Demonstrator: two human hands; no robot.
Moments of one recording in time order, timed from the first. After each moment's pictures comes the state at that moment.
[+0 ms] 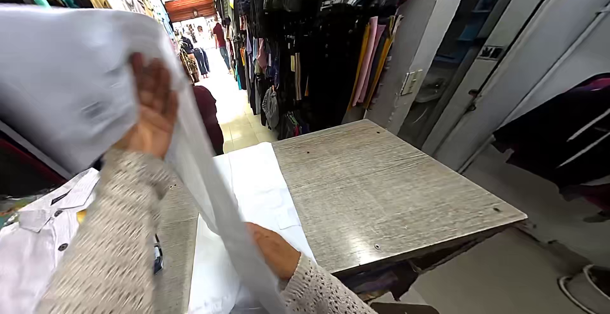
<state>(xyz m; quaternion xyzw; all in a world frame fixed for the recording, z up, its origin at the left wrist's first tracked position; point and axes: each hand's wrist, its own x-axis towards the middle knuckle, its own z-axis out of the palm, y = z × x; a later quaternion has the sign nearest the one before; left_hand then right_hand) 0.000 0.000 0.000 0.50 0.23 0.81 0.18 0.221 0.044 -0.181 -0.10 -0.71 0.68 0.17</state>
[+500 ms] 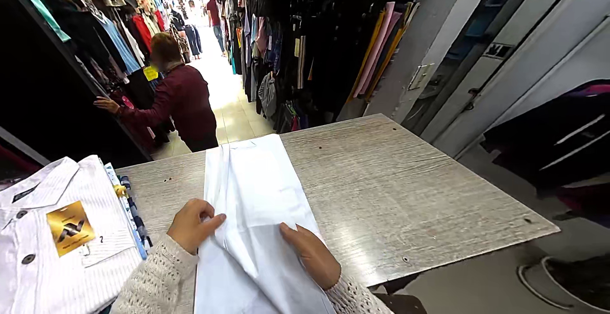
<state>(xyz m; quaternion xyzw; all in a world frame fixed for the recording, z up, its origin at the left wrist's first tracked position) -0.020 -0.051 -0.197 0.42 0.82 0.33 0.19 0.216 0.056 -0.192 -0.29 -0.55 0.75 0.22</state>
